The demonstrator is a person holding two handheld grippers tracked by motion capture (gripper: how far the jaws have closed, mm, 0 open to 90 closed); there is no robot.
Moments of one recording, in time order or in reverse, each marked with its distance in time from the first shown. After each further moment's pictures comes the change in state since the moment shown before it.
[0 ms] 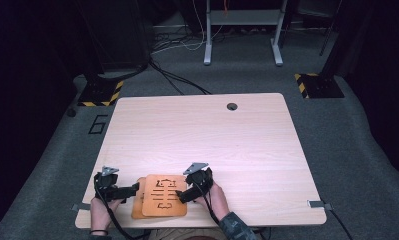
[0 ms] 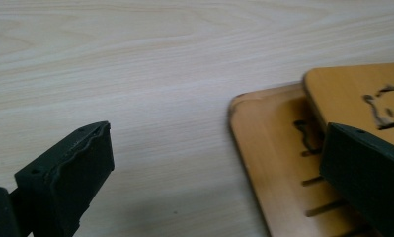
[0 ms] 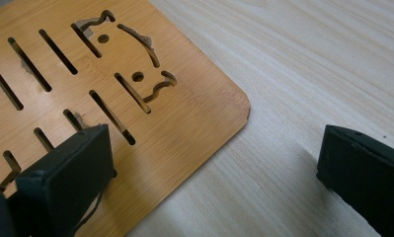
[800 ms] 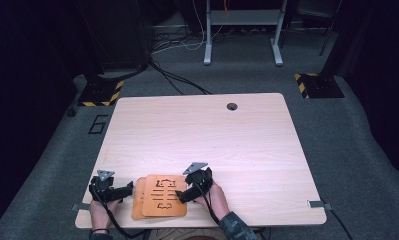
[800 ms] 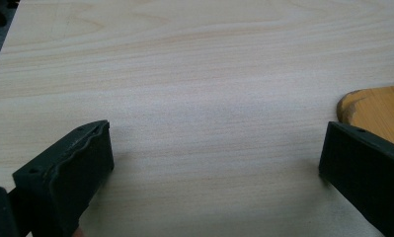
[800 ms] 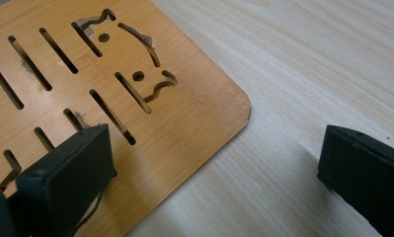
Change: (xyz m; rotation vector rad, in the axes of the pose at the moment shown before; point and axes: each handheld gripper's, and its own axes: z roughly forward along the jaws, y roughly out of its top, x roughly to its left) left arm 0.030 -0.022 0.027 -0.067 0.166 -0.015; right arm 0.000 0.001 0.000 0.009 0.006 -0.004
